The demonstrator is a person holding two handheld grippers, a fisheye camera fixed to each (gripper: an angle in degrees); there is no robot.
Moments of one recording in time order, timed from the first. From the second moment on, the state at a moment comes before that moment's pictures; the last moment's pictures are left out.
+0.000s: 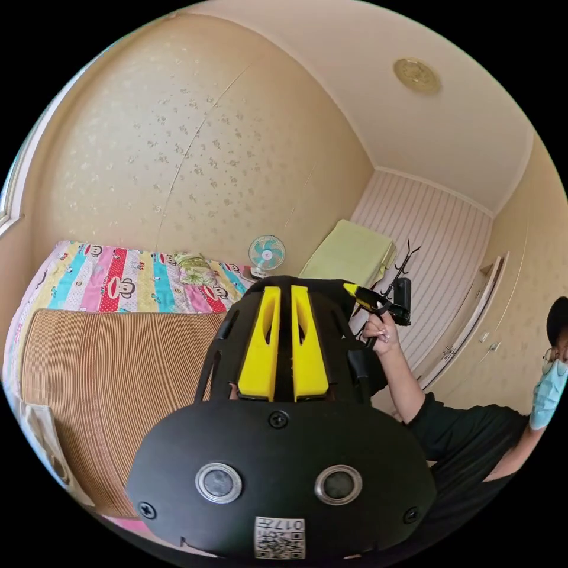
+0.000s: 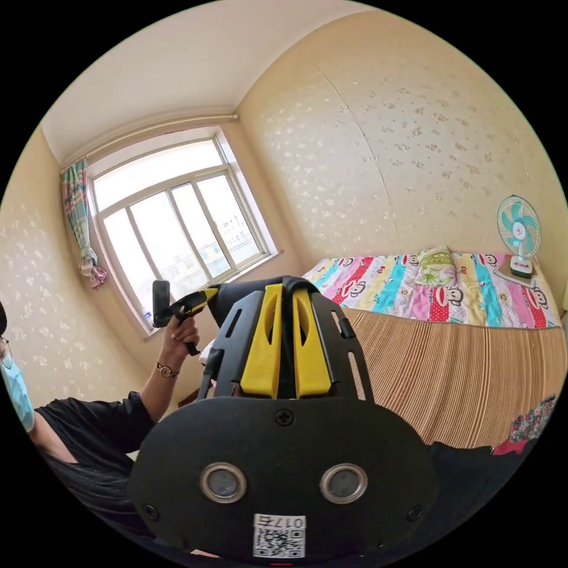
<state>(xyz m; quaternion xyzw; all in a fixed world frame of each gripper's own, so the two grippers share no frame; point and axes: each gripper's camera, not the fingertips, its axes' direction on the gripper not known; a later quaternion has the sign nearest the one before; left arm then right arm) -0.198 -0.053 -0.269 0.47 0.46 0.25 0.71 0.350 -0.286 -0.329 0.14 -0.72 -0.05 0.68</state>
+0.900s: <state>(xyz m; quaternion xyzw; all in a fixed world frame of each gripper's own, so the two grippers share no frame) -0.096 -0.098 0.051 0.15 0.50 0.17 0.84 0.172 -0.026 -0.024 -0.40 -0.75 -0.01 0.52</state>
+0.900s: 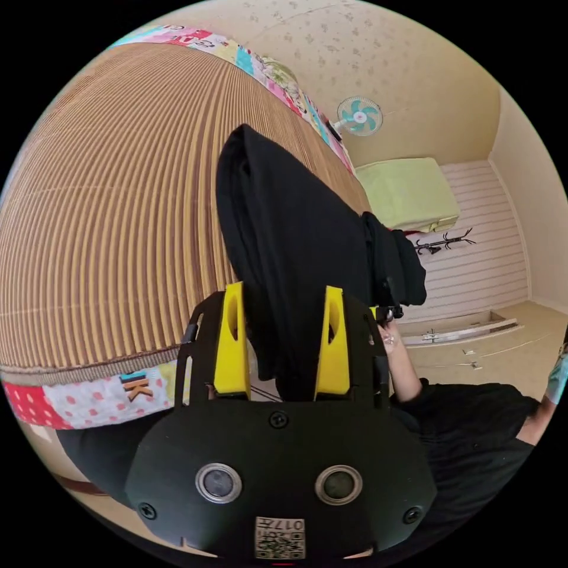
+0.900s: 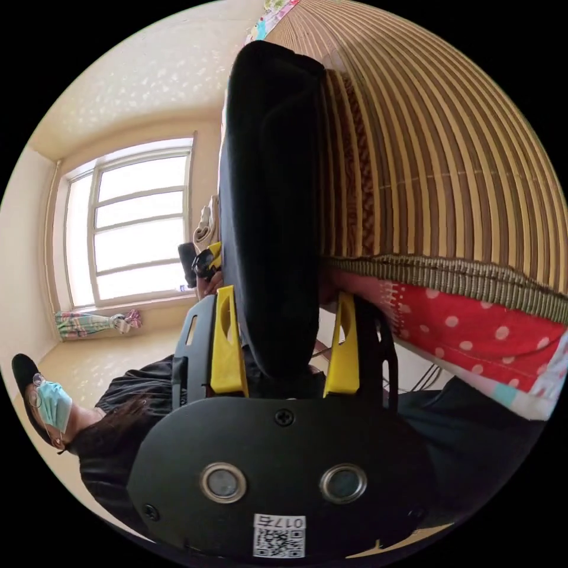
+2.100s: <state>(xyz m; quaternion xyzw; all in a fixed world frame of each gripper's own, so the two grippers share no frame) -0.620 -0.104 -0.141 0.42 0.36 -0.14 0.82 -0.089 -0.202 -0.471 0.02 -0.92 -0.25 0.32</state>
